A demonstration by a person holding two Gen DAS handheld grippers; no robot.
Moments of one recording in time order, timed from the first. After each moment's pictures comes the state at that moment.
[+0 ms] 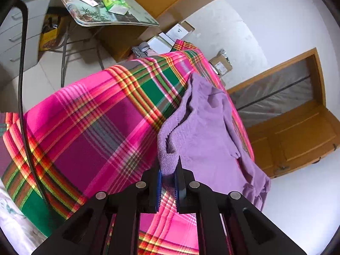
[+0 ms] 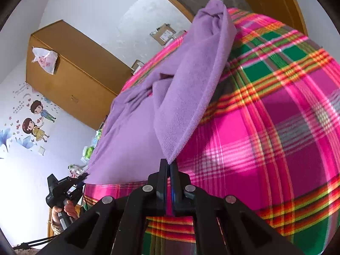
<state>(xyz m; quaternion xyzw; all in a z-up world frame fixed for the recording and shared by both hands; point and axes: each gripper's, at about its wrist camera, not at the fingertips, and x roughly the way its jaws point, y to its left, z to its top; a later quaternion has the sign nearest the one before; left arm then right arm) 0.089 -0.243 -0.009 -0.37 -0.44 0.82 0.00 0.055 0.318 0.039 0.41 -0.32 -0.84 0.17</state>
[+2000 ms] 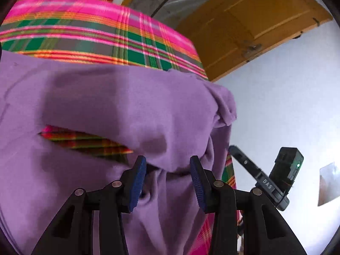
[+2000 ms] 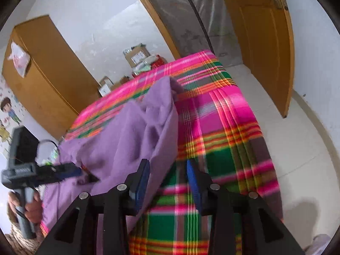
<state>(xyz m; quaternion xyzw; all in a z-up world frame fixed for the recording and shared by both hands) -0.118 0.124 0.039 -0.55 -0.19 0.75 0.31 -0.102 0.456 0.070 0.38 -0.22 -0.89 0.08</state>
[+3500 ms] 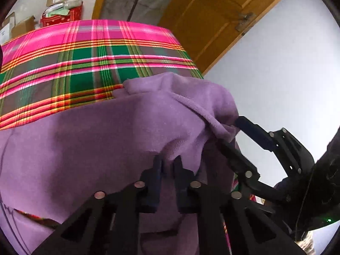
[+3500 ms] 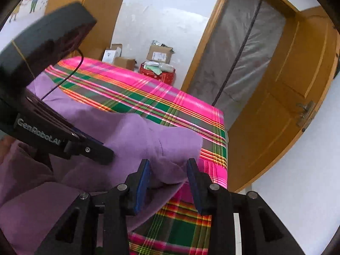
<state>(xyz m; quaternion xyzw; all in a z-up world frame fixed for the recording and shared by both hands) -0.148 0.209 0.051 -0.53 -0.06 0.77 0.33 -0.140 0.360 0.095 0.33 0.20 -0.92 0.05</state>
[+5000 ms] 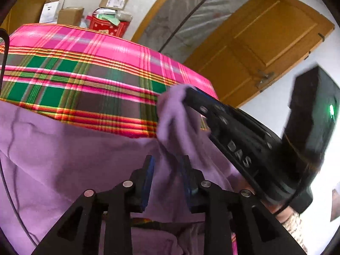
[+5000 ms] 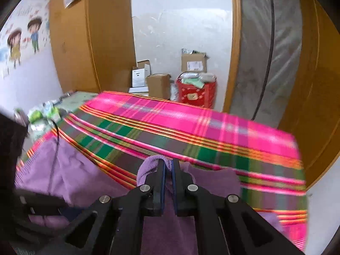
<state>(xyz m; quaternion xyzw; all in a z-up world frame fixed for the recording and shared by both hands) -0.172 0.078 0.060 -0.48 -0.19 0.82 0.26 -0.275 0.256 0.111 0.35 0.02 -0.92 0.18</state>
